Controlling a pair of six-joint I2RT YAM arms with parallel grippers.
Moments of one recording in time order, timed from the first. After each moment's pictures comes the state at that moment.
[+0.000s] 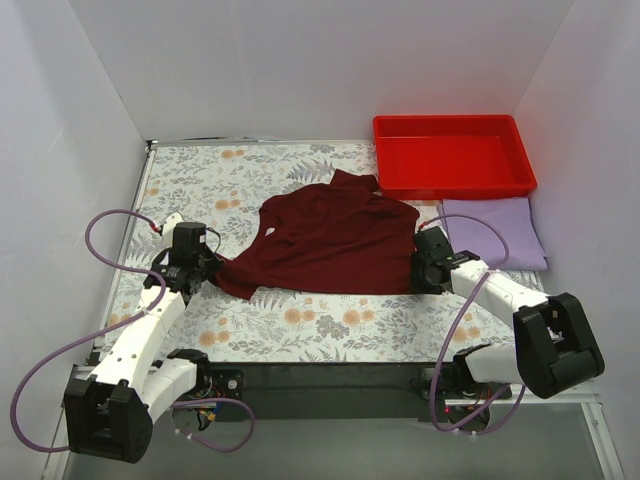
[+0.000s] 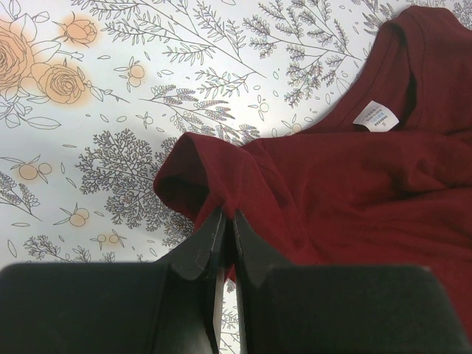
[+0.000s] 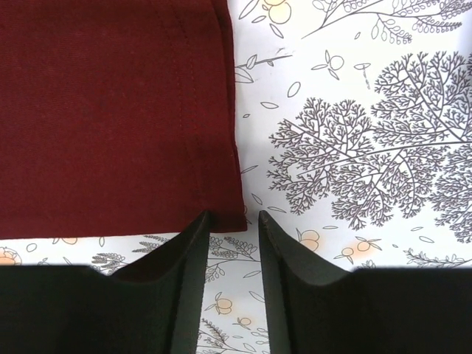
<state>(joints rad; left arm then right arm) -0.16 0.96 0.66 -0.50 -0.27 -0.71 0.40 1.30 0.61 -0.45 0.15 0.42</state>
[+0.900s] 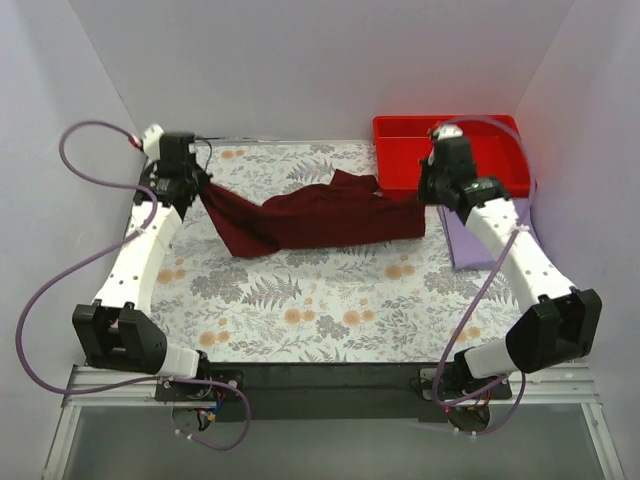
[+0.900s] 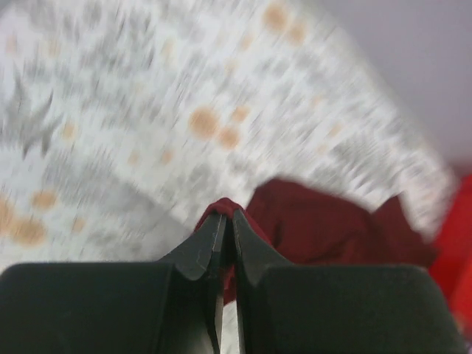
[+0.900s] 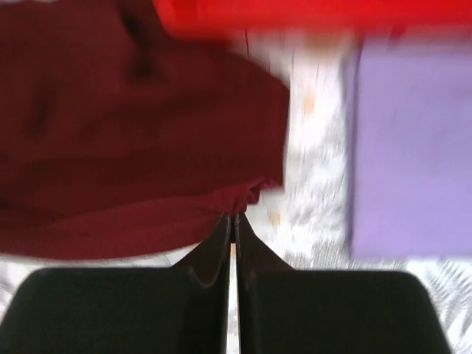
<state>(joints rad) -0.11 1.36 1.23 -0.59 -0.35 -0.73 0.32 1.40 1.19 -0.64 0.15 0.26</state>
